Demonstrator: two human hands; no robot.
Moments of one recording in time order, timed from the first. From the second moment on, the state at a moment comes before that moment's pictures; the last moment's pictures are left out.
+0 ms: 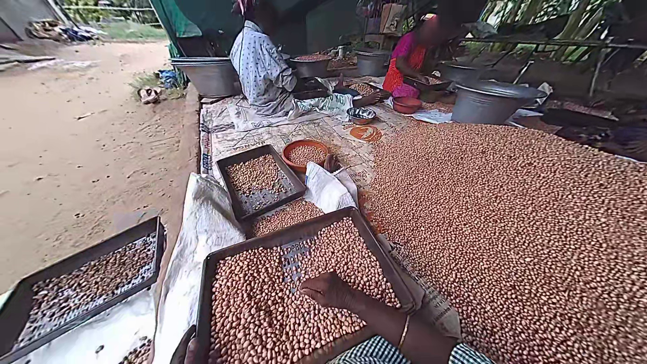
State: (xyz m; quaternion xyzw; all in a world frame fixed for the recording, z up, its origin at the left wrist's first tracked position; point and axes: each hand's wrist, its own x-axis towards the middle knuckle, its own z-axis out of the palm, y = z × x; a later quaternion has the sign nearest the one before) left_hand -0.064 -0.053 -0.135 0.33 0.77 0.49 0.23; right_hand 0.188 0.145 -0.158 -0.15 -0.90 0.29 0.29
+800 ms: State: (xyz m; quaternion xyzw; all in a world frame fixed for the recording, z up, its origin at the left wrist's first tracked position) left_hand -0.055 -0.070 -0.144 0.31 0.79 0.51 0.15; right_hand 0.075 0.068 -0.127 0.12 -0.90 0.37 -0.19
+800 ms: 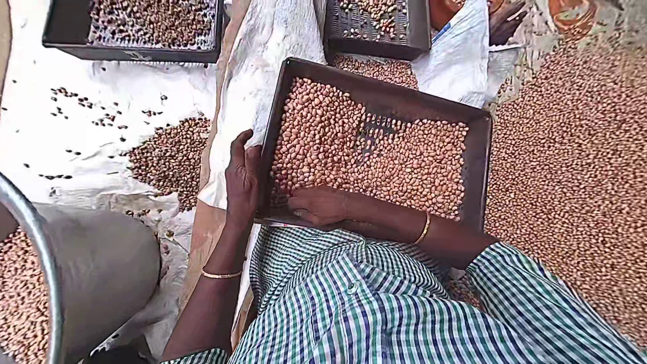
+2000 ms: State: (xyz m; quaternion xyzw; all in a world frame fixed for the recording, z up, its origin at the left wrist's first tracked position) left_hand -0.056 -0.057 -0.145 0.05 0.32 0.84 0.44; right_hand 0.180 0.245 -0.133 -0.45 -0.54 0.61 0.36
